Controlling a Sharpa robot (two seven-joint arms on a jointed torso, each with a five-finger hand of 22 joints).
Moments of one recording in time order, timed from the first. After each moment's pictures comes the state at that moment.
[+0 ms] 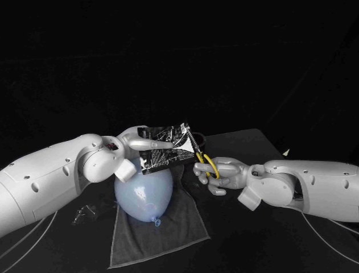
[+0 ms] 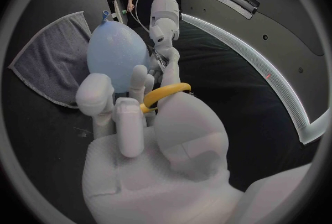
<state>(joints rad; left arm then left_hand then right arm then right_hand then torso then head) 1.27 -0.45 0.01 1.17 -0.33 0.17 -0.04 1.42 -0.10 0.68 0.04 0.05 0.94 0.18 0.46 0.34 1.25 0.12 0.06 0.06 1.12 0.10 0.10 0.20 0.17 1.02 0.22 0.18 0.08 1.12 -1.08 -0.16 1.62 -0.07 0.13 0.18 1.20 0.24 -0.43 -0.09 0.05 0.72 0.10 0.67 0.93 1.00 0.04 0.65 0.67 1.47 -0.04 1.53 1.31 0.12 1.31 0.05 1.04 1.24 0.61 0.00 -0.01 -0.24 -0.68</state>
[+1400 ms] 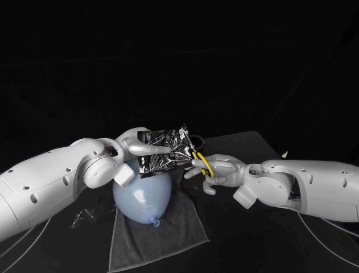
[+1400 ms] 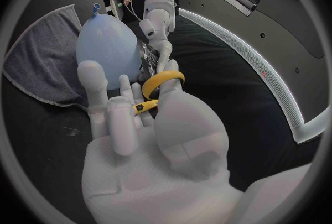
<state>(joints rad) 1.27 -0.46 0.01 1.21 -0.50 0.10 0.01 1.41 -0.10 0.68 0.04 0.05 0.93 0.18 0.46 0.34 1.25 0.12 0.06 0.06 1.12 0.10 0.10 0.20 0.17 1.02 0.22 0.18 0.08 1.14 -1.08 -0.16 1.64 -0.03 0.05 0.20 1.18 0.21 -0.44 -0.12 0.05 0.56 0.17 0.41 0.69 0.80 0.16 0.32 0.27 1.47 0.07 1.50 1.31 0.16 1.21 0.17 0.85 1.07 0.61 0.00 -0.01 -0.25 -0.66</state>
